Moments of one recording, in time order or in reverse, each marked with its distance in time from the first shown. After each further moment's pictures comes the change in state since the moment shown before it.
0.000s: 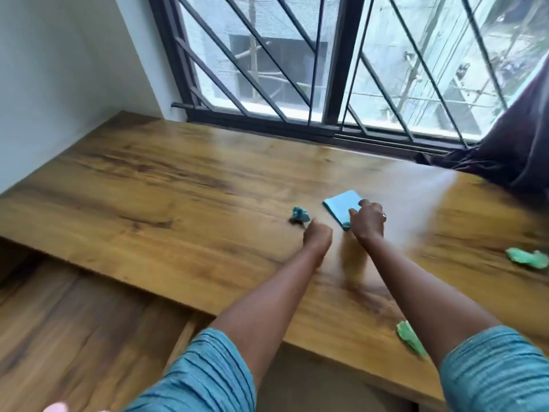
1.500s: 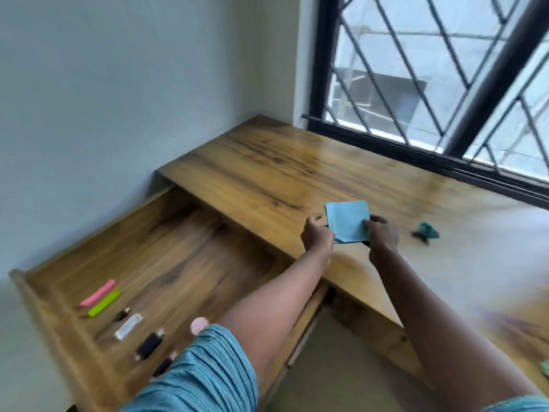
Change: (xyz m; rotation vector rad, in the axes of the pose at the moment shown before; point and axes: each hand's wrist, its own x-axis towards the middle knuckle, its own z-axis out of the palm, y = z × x) left_hand -0.083 -0.109 -0.233 -0.542 0.519 -0.028; right_hand -0.195 -0.161 0.111 0.720 -0.259 0.083
